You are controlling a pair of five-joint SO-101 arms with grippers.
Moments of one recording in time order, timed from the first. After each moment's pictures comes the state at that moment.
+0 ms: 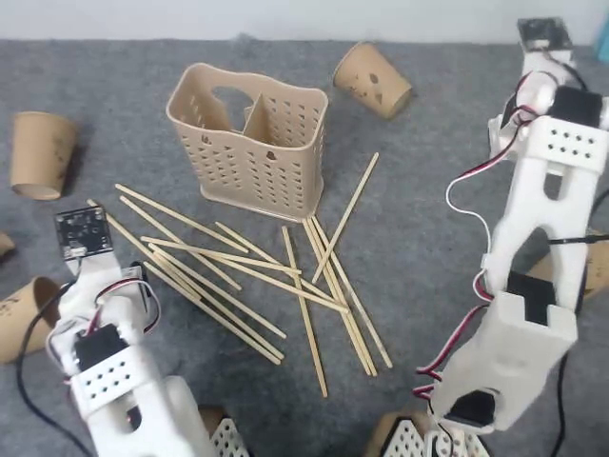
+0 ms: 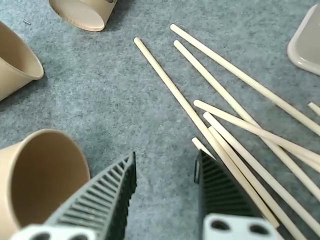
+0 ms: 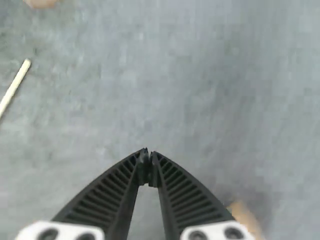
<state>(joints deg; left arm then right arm) -36.7 -63.9 81.4 45.0 -9.6 11.0 22.4 -36.3 82.8 22.8</state>
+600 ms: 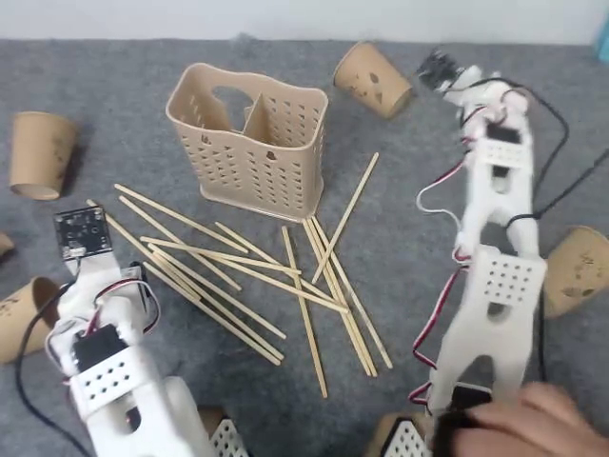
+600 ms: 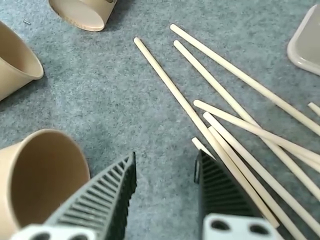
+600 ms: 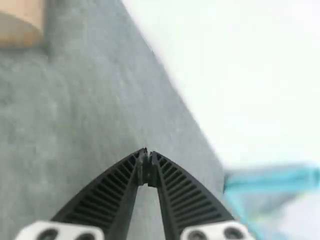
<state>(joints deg) -36.6 -63.9 81.4 45.0 -9.6 5.5 55.6 -36.3 13.5 64.3</state>
